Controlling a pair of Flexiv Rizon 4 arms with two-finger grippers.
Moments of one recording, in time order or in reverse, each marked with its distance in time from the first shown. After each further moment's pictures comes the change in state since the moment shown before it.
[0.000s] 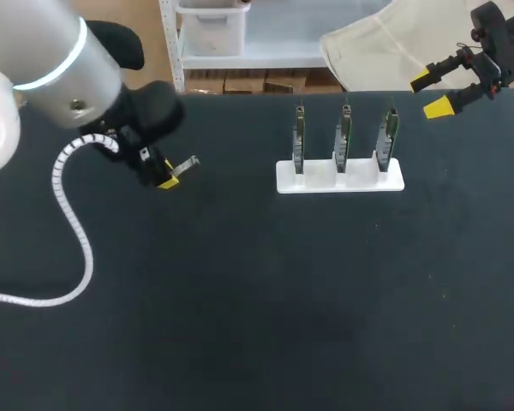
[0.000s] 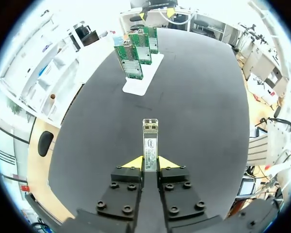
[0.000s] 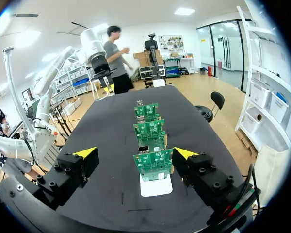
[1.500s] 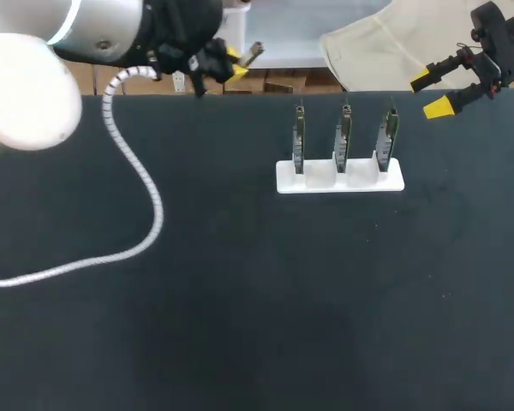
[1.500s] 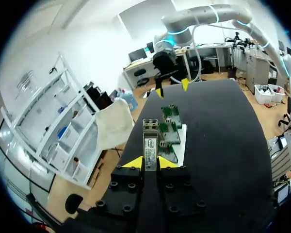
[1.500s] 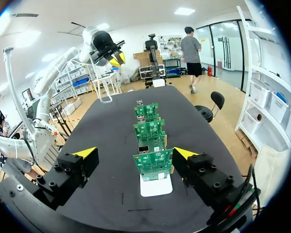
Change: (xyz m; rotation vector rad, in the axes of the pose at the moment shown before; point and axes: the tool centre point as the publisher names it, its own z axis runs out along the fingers) left arm -0.182 0.066 -0.052 -0.180 -0.489 0.236; right arm 0.000 0.000 0.000 0.000 0.000 0.000
